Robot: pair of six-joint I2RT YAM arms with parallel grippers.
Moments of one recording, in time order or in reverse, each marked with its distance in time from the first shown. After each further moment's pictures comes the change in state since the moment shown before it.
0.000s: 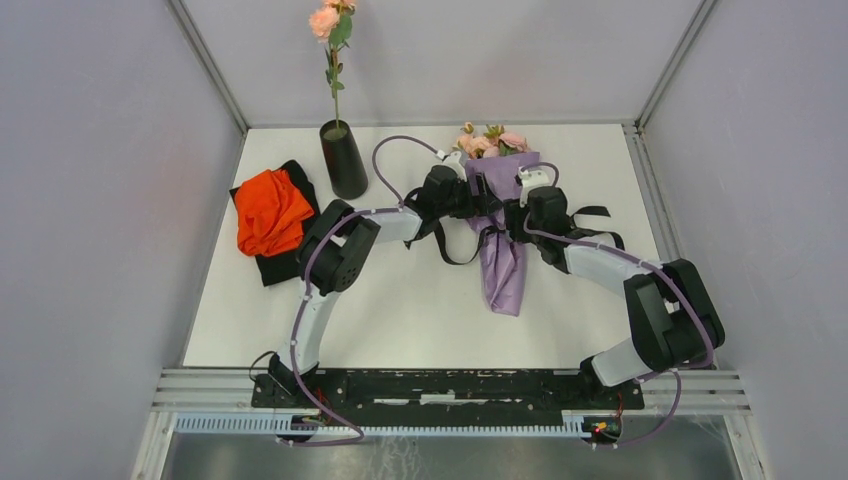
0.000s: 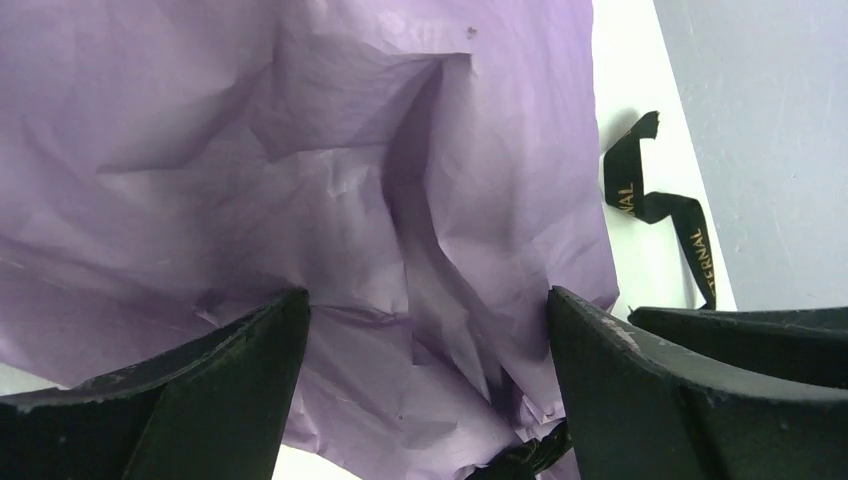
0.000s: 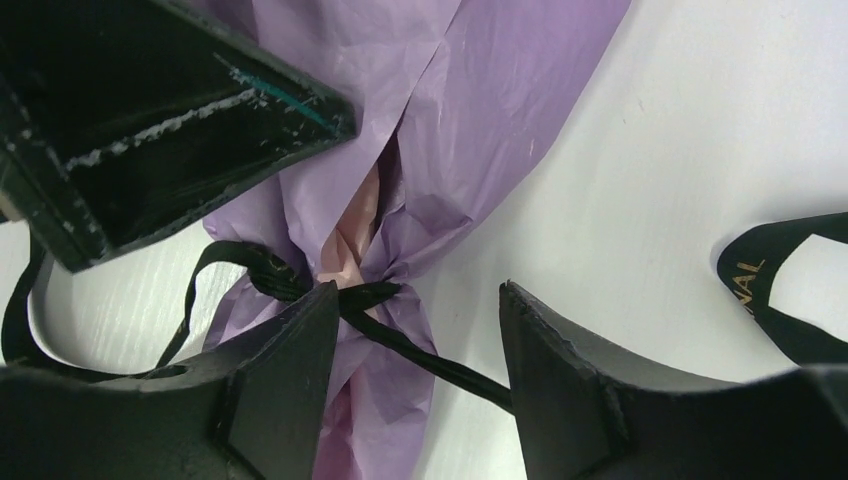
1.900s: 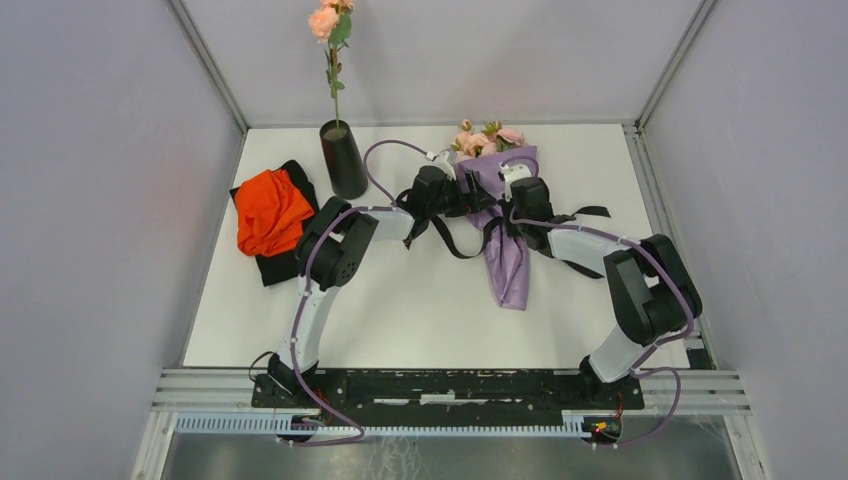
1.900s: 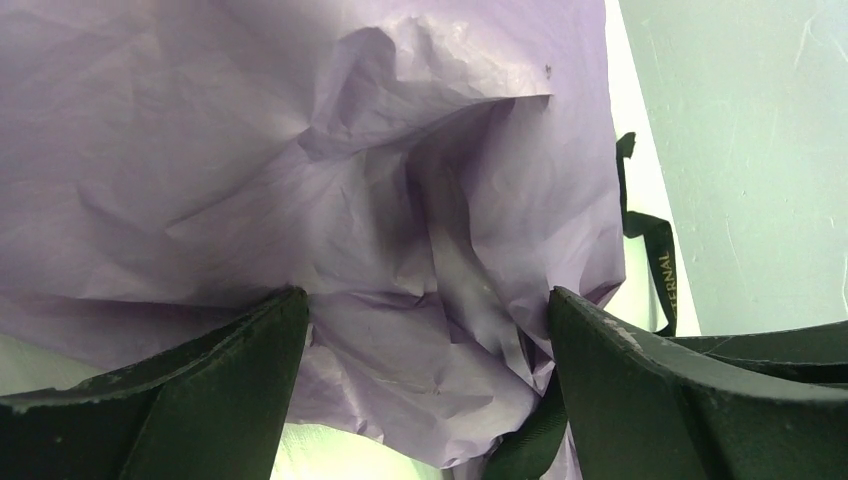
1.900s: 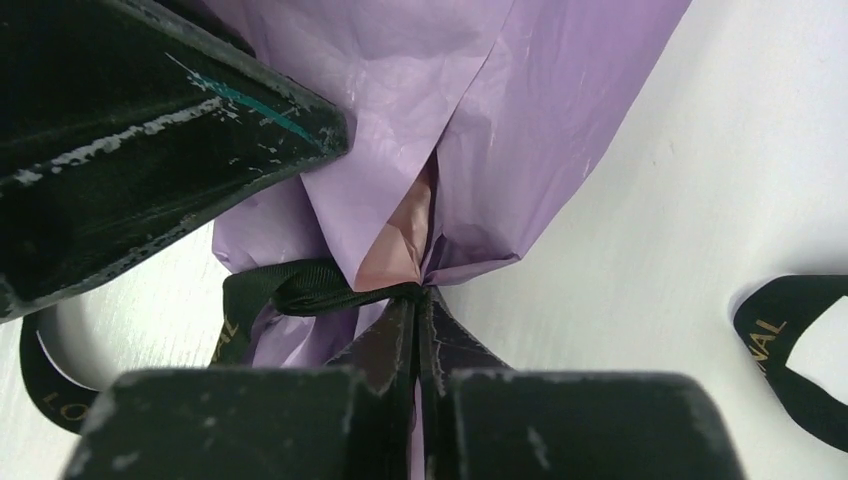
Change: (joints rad) left arm 0.054 0.039 -0.037 0.127 0.086 -0.084; right arm 0.043 0.158 0.142 -0.064 0.050 -0.061
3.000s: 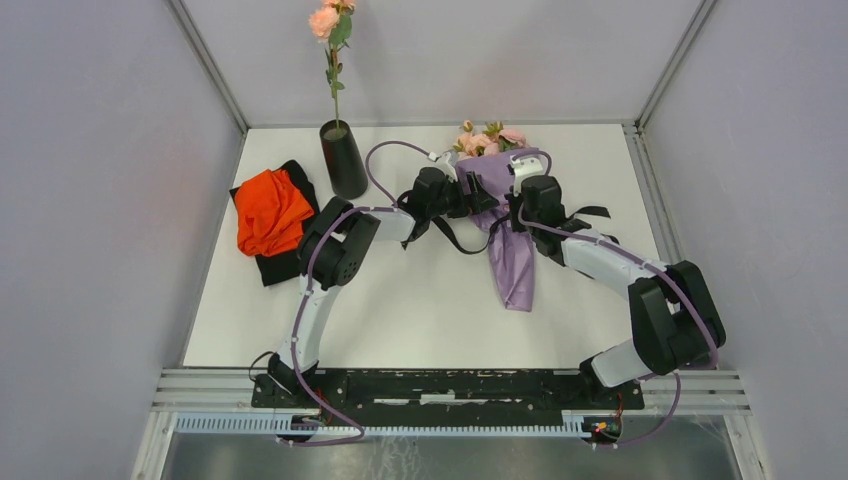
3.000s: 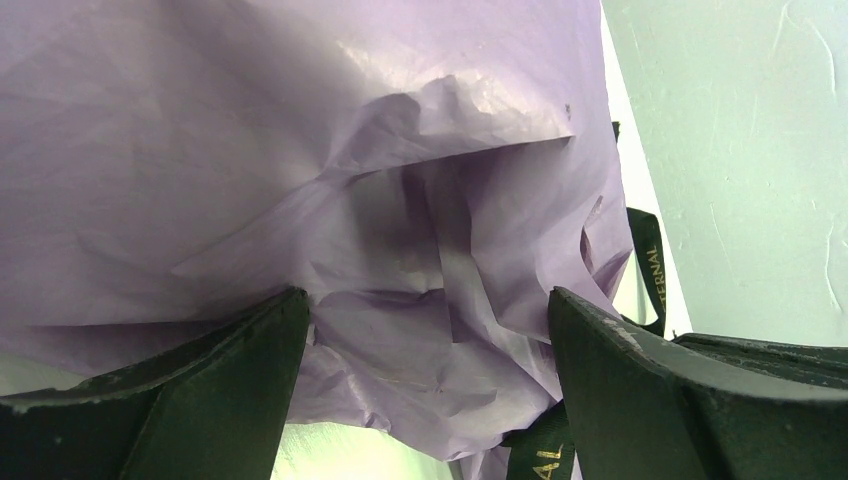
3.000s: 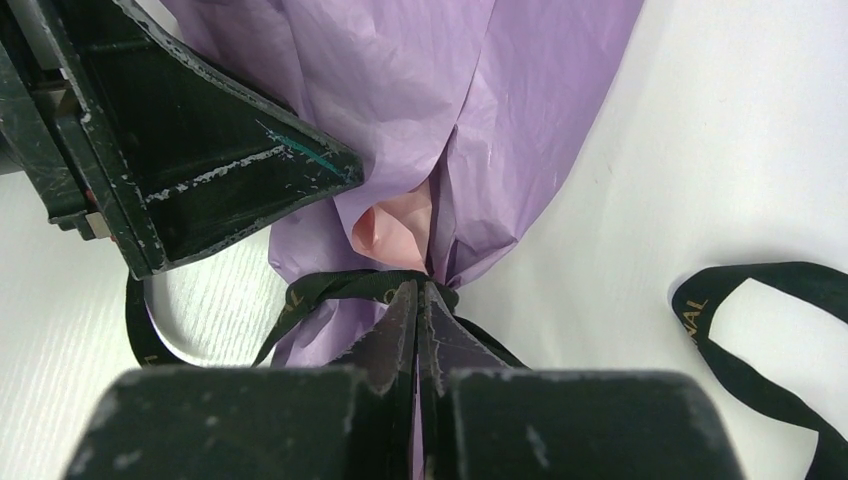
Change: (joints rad) left arm -0.002 0.017 0.000 0.040 0.039 -0.001; right arm 0.000 -0.173 -0.040 -0.009 0.014 0.014
